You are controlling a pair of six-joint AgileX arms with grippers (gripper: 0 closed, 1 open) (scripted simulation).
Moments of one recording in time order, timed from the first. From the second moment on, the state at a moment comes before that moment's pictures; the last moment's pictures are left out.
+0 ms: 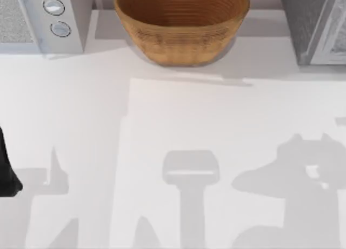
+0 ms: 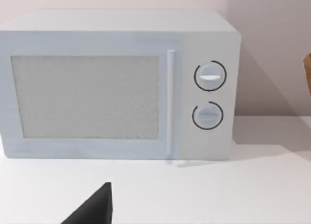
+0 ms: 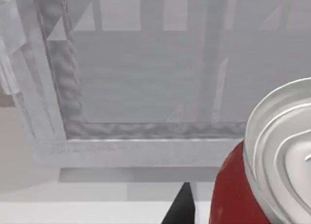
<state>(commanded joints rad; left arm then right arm) 0.00 0.00 0.00 0.00 0.00 0.00 -0.30 1.26 0.50 0.45 -0.27 -0.07</state>
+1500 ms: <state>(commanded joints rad) 0.00 0.00 0.00 0.00 0.00 0.00 0.00 0.01 0.00 0.00 0.00 0.00</state>
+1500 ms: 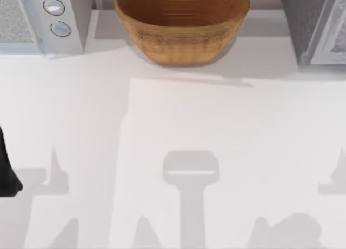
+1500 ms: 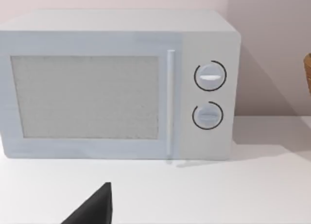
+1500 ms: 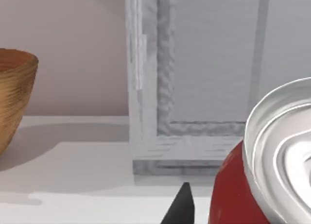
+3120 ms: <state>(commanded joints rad) 0.00 0.00 0.00 0.00 0.00 0.00 0.16 1.17 1.54 -0.37 0.17 0.02</state>
